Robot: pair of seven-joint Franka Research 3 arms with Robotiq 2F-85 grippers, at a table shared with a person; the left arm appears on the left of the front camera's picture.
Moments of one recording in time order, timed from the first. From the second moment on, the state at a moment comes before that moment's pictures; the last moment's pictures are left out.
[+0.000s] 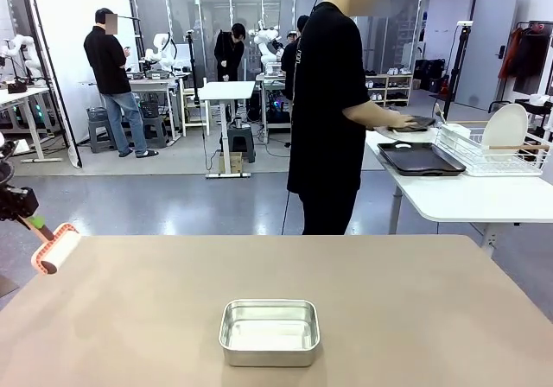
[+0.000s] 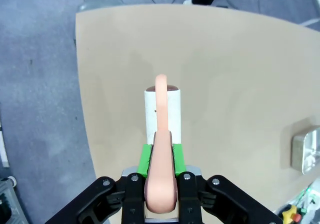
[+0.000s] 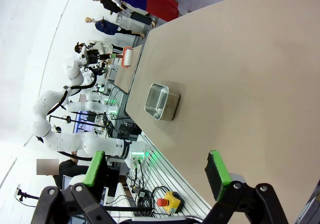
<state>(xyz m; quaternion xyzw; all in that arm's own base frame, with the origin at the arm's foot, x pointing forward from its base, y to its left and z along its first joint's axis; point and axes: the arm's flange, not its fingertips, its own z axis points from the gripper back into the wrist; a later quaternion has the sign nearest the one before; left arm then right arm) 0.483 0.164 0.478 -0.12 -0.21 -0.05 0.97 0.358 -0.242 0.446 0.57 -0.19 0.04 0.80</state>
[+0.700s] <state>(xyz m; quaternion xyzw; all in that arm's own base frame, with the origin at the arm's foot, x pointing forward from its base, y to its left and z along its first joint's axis) 0.478 0.127 0.496 -0.09 -0.21 -0.07 0.97 0.358 -0.242 0.446 0.57 -0.19 0.04 0.80</state>
